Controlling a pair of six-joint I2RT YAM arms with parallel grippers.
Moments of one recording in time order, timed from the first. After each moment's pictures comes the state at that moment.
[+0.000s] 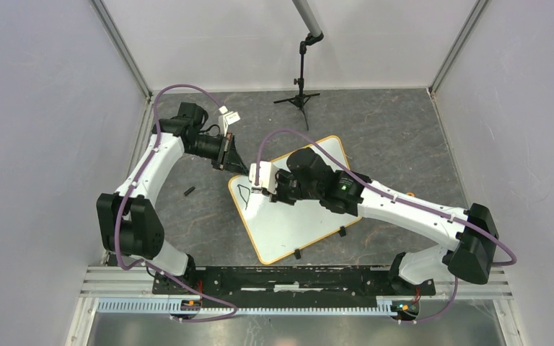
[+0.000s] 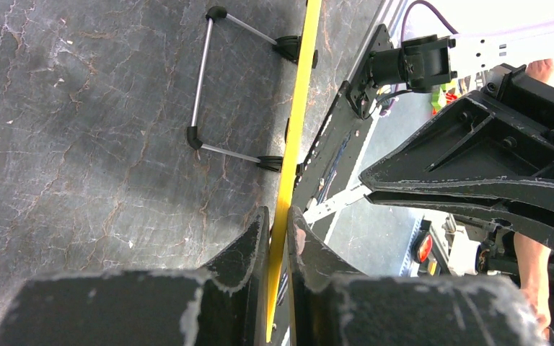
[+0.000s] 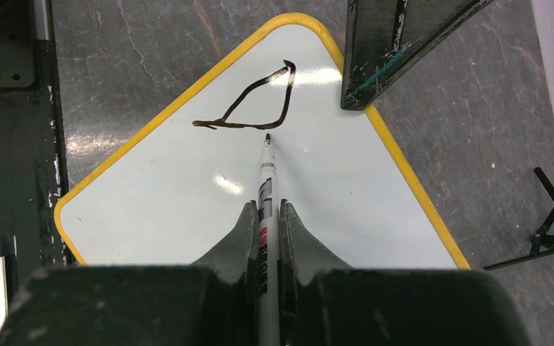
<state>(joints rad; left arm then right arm) -0.15 1.54 1.33 -1.04 1.03 0.25 1.04 1.39 1.17 -0.32 -0.17 -0.46</state>
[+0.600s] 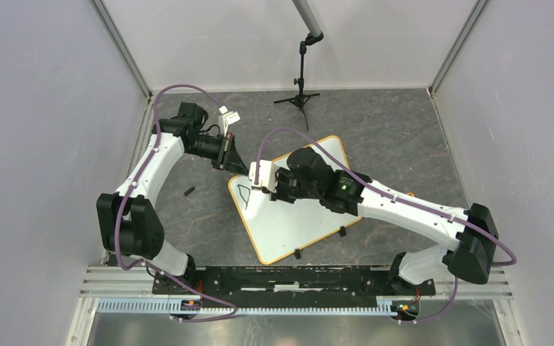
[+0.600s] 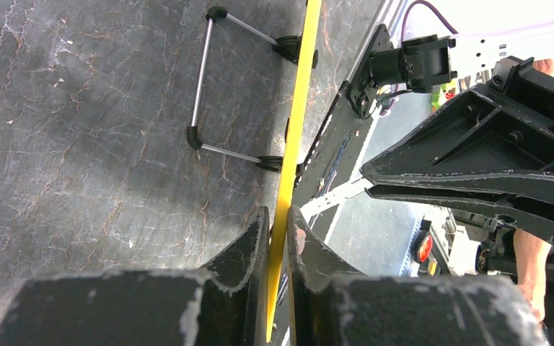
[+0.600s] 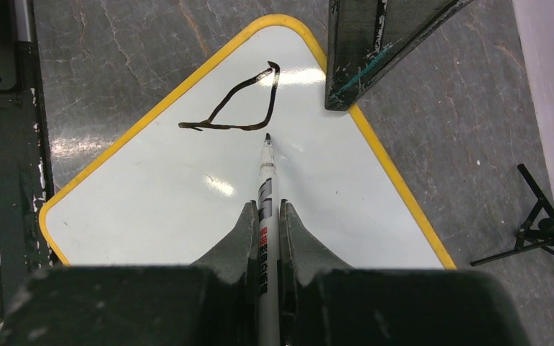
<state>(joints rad) -0.15 1.54 1.33 -1.04 1.03 0.25 1.04 1.39 1.17 -0.31 -0.15 -0.47</state>
